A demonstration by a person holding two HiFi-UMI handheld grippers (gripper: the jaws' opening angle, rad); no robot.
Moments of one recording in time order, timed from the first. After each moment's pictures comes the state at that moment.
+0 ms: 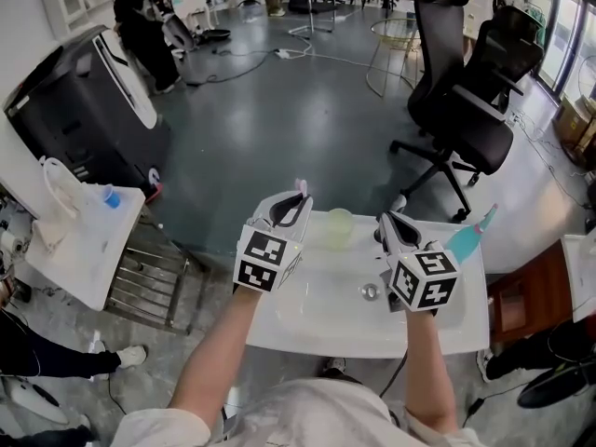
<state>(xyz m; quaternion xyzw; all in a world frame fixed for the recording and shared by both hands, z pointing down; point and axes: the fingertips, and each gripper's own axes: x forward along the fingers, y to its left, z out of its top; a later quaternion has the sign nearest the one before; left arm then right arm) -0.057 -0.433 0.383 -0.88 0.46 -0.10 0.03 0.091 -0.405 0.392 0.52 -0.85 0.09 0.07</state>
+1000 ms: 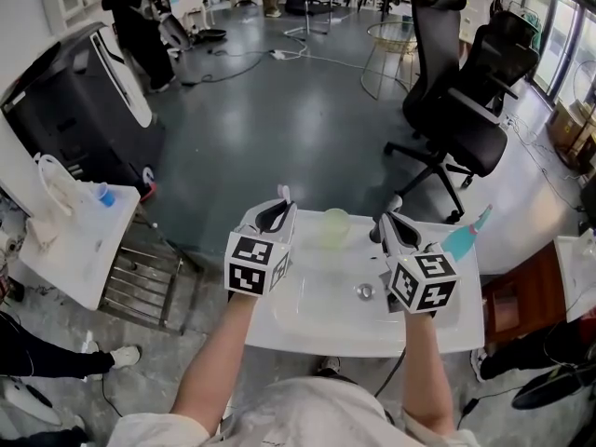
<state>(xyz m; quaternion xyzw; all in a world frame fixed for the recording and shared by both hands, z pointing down) -0.087 -0.425 0.401 -0.86 0.50 -0.09 -0.03 0.093 -0.399 0.383 0.53 -0.84 0.07 0.07</state>
